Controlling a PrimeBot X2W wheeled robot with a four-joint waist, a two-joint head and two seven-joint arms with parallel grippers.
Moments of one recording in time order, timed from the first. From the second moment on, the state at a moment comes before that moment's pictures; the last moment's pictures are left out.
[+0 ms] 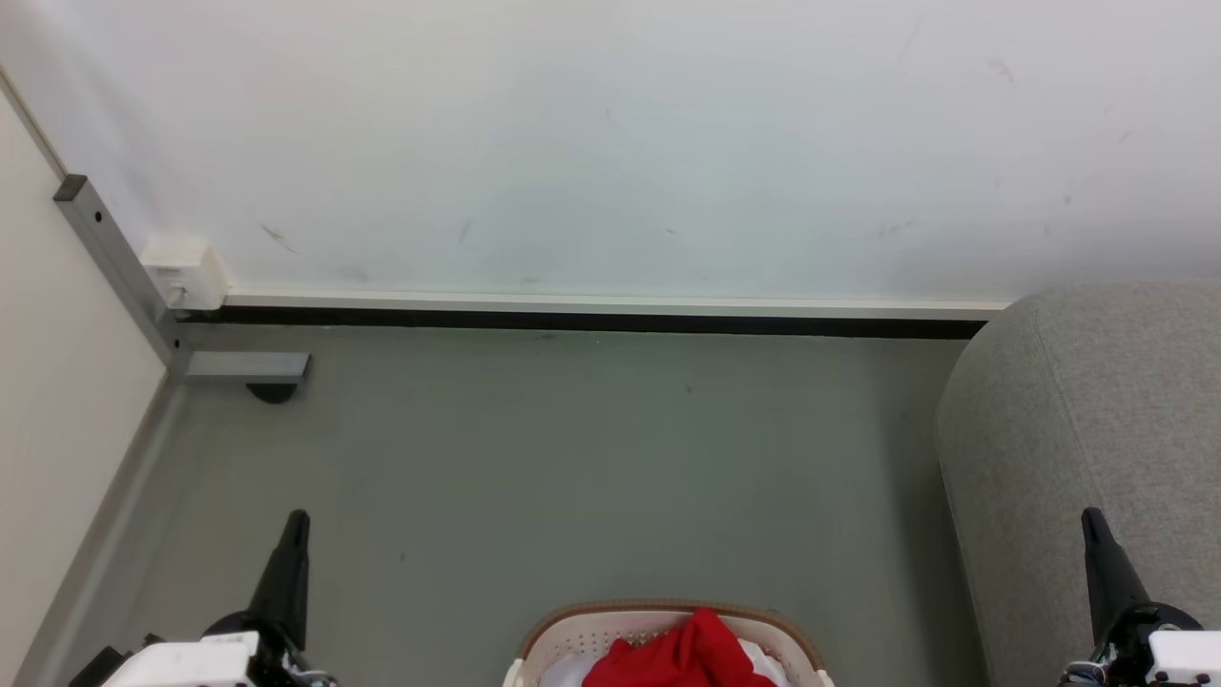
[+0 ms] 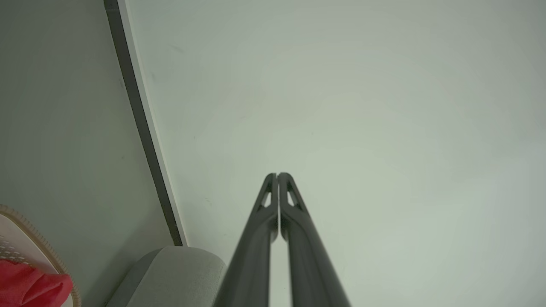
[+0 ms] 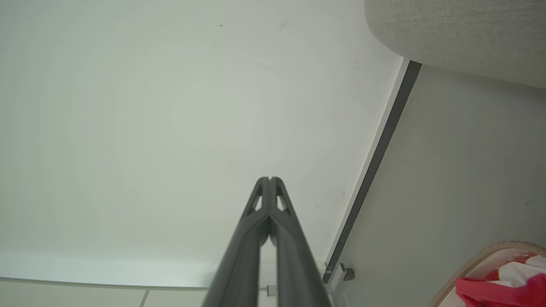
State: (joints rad) left arm -0.11 0.05 0.12 0.25 -1.61 -0.13 0.11; right arm -0.10 -0.05 -0.11 0.25 1.61 0.13 0.11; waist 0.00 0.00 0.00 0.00
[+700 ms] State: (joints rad) left arm -0.11 0.05 0.12 0.25 -1.61 -0.13 0.11; right arm -0.10 -0.05 -0.11 0.25 1.61 0.13 0.11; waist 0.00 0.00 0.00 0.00
